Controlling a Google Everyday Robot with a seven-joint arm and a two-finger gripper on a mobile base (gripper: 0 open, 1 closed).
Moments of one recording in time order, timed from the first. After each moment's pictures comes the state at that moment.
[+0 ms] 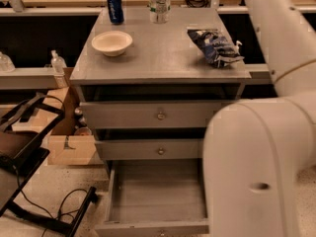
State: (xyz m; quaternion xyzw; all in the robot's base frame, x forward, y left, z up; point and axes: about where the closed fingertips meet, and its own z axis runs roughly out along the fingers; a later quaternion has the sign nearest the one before) arm 0.853 -0.019 1.073 -0.28 0.73 0.24 0.58
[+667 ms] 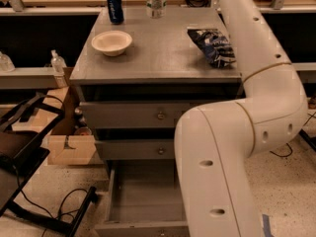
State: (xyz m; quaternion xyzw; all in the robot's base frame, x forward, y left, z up) arm 0.911 -0.015 1.067 -0.24 0.73 0.20 0.61
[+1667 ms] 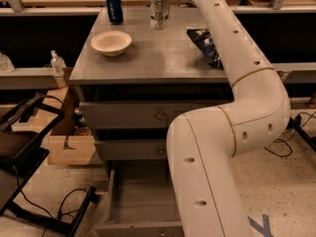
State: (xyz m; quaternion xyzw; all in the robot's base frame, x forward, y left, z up) arm 0.959 -0.030 1.010 -0.17 0.76 0.17 0.60
